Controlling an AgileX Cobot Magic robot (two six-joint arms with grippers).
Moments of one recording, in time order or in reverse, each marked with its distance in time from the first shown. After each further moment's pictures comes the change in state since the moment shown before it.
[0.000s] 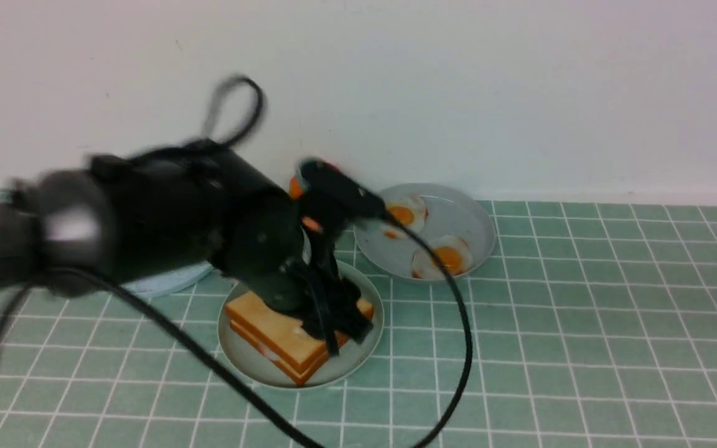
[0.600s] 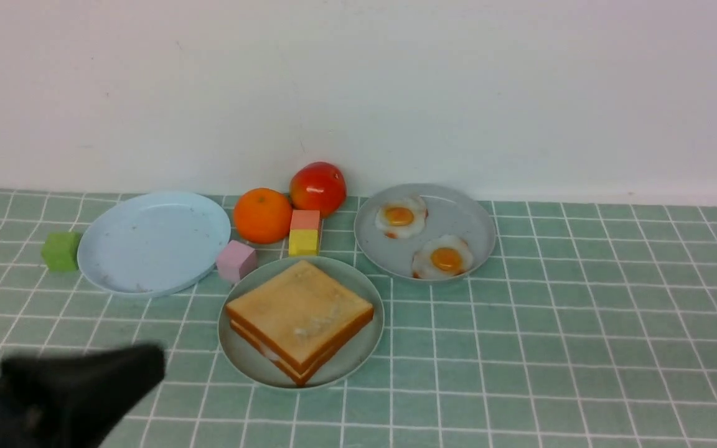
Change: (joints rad) right arm 0.000 -0.285 0.301 -0.120 -0.011 0.142; left arm 0.000 -1.187 0.865 -0.241 -0.458 -0.123
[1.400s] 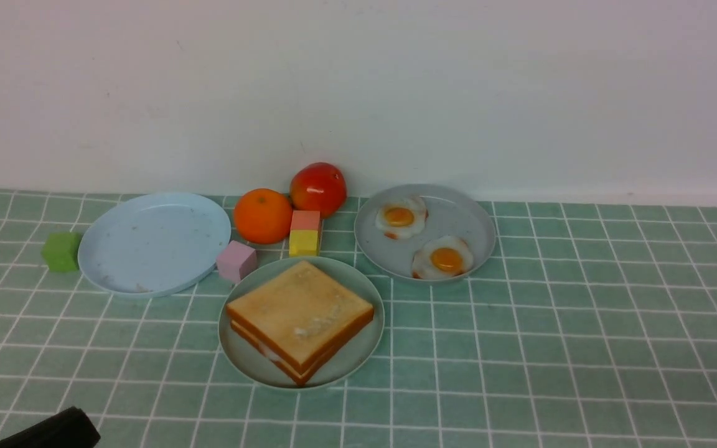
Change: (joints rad) right arm 0.000 -0.015 0.279 -0.080 -0.374 0.091; left arm 0.000 -0.334 0.253 -0.027 -0.190 -0.003
